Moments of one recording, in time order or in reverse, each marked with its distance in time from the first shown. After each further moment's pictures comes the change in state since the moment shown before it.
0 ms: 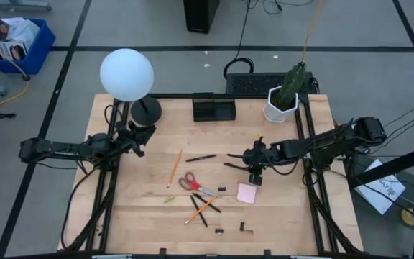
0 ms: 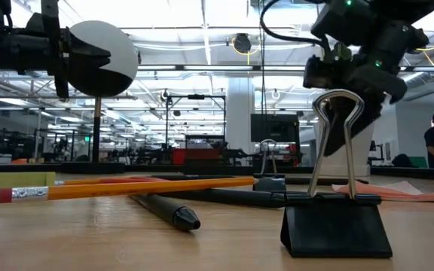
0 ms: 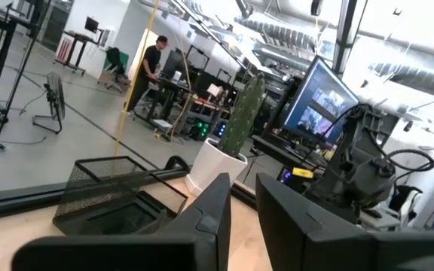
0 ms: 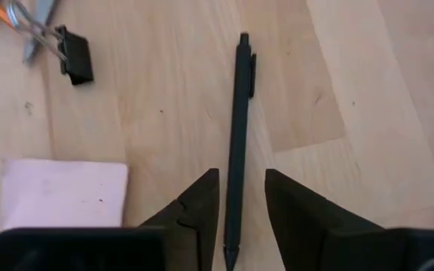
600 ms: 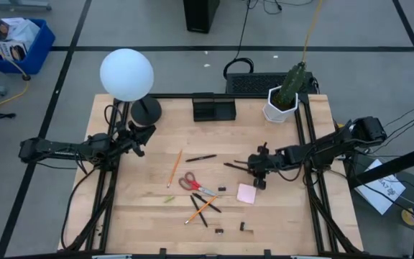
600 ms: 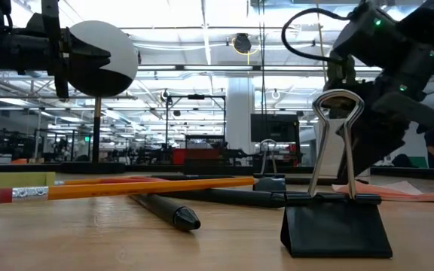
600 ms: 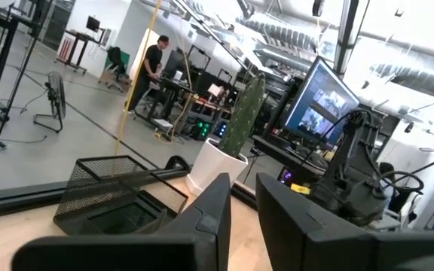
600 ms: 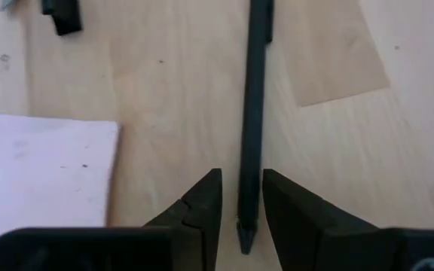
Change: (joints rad) left arm 0.000 0.000 0.000 0.000 -0.004 -0.005; right arm 0.055 0.000 -0.183 0.227 0.017 0.050
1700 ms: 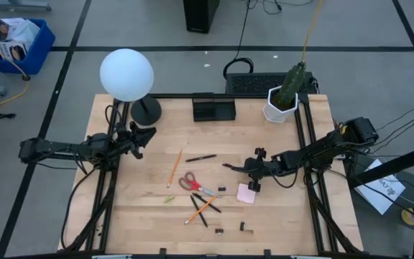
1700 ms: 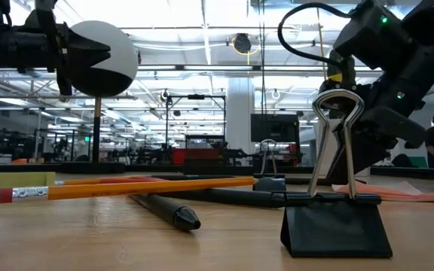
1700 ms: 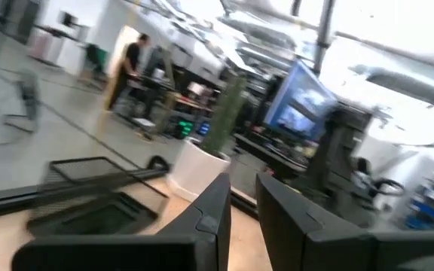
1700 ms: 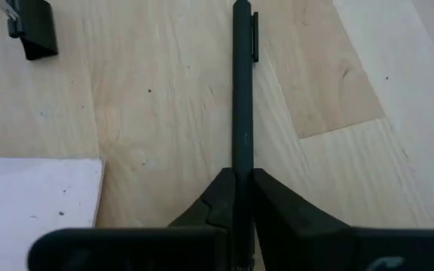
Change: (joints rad) left arm 0.000 0.000 0.000 0.027 0.101 -0.003; right arm 0.062 0.144 -0.007 0.049 0.195 0.027
